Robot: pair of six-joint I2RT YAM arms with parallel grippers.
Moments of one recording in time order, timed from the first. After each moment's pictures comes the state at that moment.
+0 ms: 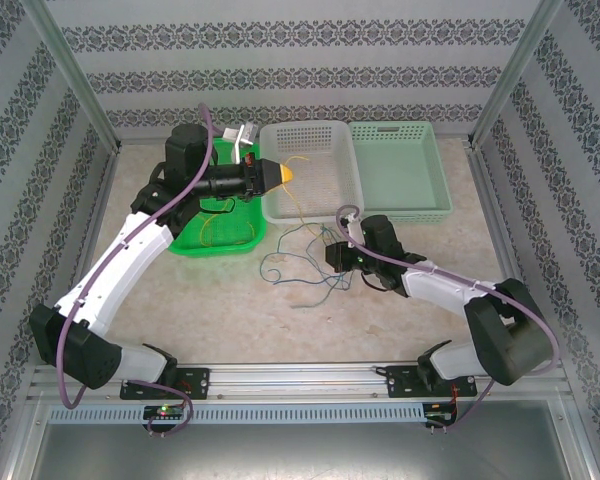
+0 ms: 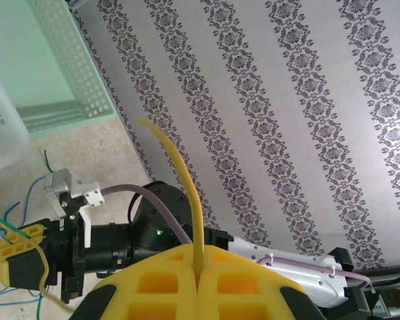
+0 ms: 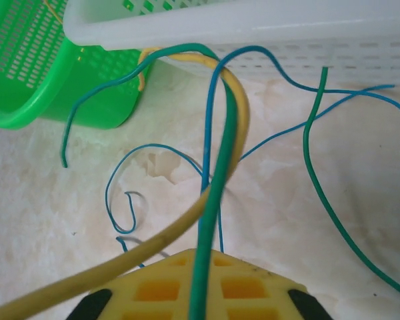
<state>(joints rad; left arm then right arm) -0.39 1.37 1.41 -0.30 0.84 -0.86 0.48 1.38 0.59 0.12 -0.38 0.44</state>
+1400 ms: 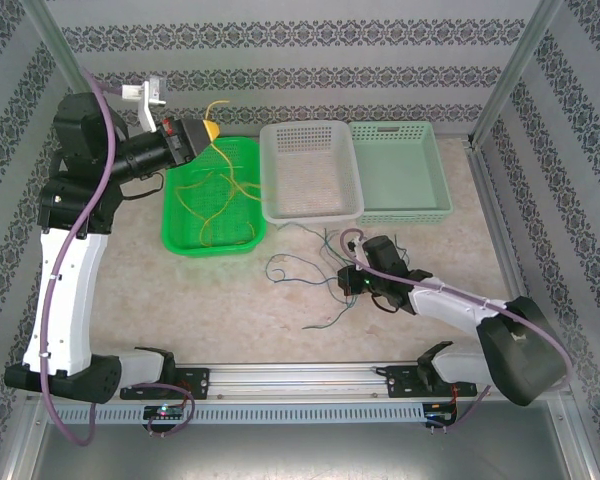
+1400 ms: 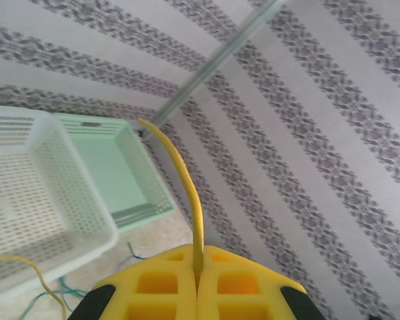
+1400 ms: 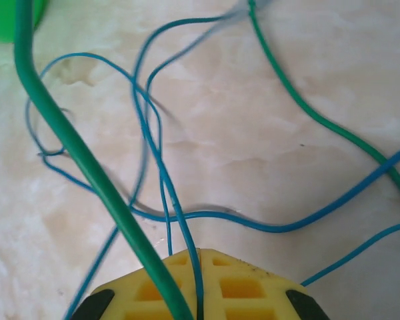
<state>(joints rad) -0.10 1.27 1.81 -0.74 0.74 -0.61 0.53 1.25 0.47 -0.05 -0.25 0.43</state>
